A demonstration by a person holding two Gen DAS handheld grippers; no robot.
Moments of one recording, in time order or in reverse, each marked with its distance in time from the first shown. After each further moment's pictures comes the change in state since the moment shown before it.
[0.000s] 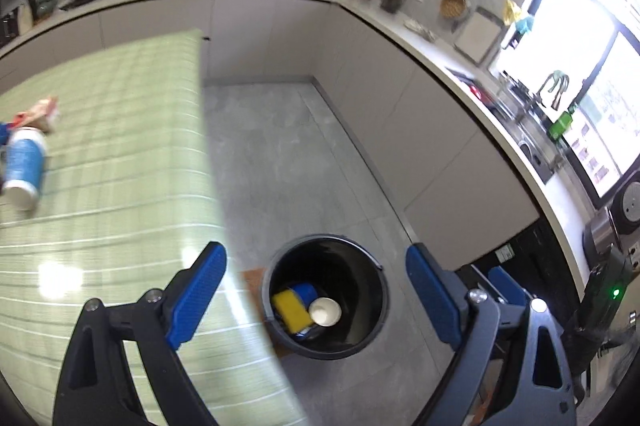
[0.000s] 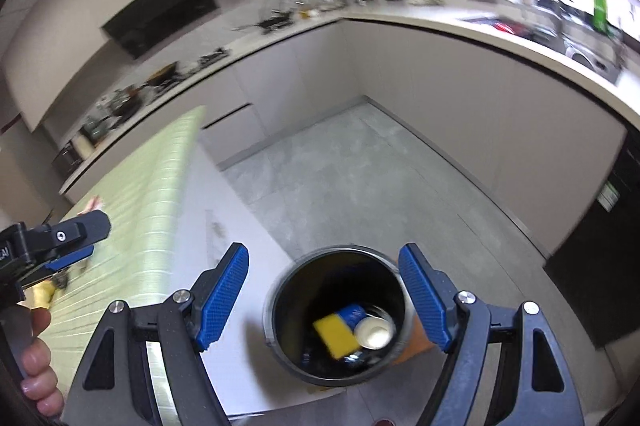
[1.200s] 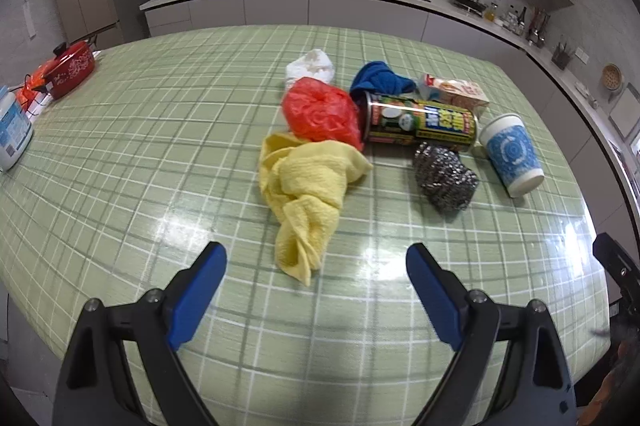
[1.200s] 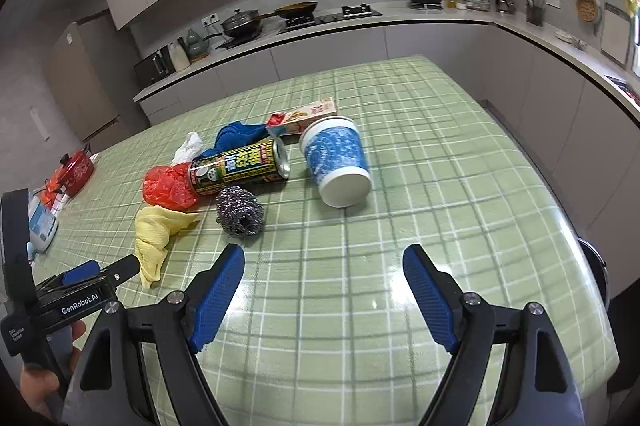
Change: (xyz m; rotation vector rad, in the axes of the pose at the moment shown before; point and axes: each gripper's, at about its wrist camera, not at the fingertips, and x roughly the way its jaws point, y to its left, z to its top) left arm -0.133 0.444 -0.059 -0.253 -0.045 0.455; right arm 0.042 0.453 -0.113 -0.288 0.105 0.194
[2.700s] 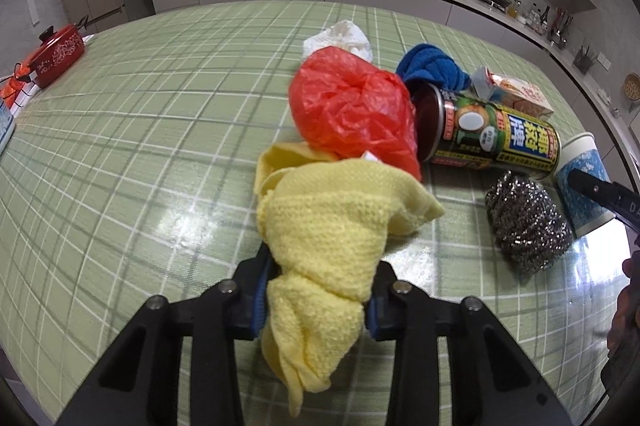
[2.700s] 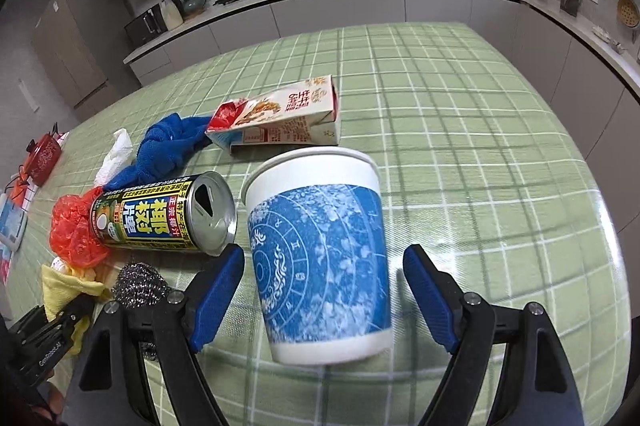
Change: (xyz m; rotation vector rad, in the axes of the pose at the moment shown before) left arm 0.075 0.022 0.026 -0.024 0.040 0.031; right arm 0.167 -0.015 0.078 -0.056 0.162 -0.001
